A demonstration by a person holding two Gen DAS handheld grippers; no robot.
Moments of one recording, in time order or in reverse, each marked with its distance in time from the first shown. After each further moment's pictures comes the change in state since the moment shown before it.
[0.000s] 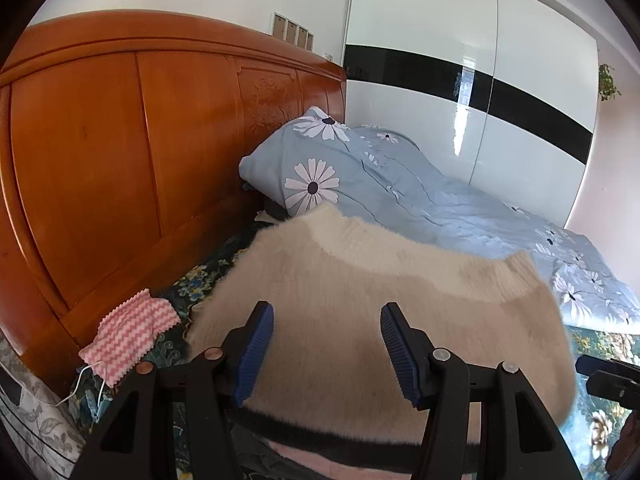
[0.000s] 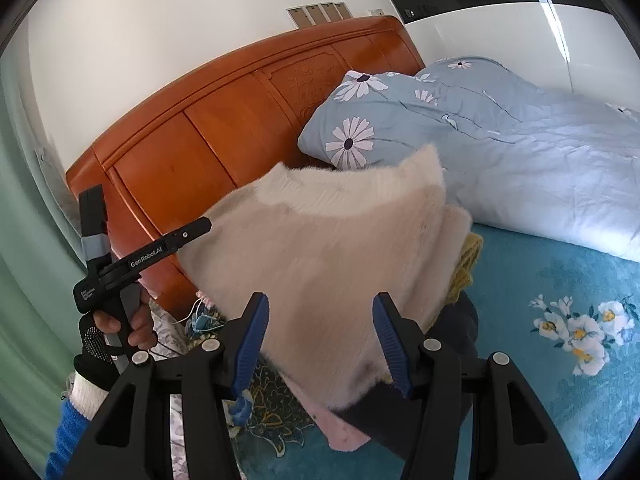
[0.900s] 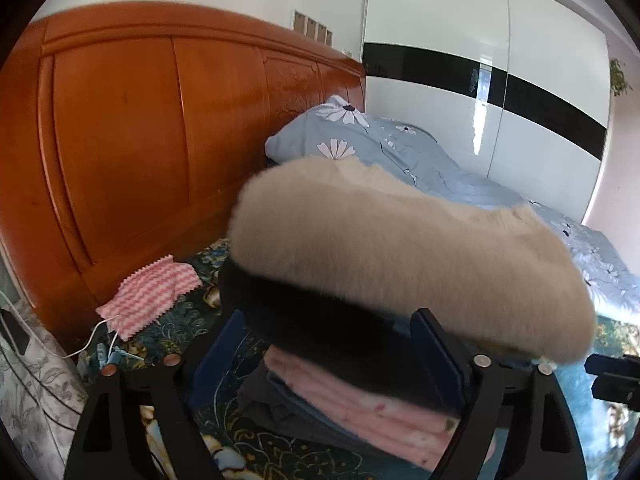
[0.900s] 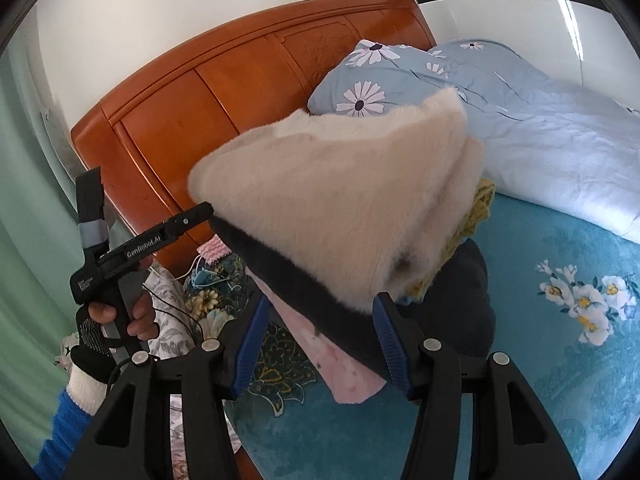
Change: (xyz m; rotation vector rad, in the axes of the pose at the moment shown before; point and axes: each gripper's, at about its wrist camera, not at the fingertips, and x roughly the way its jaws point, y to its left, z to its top) left arm -0.028 -0.008 -0.076 -0.019 -0.028 0.080; right arm 0.003 0.018 -0.056 -0.045 0.091 -0.018
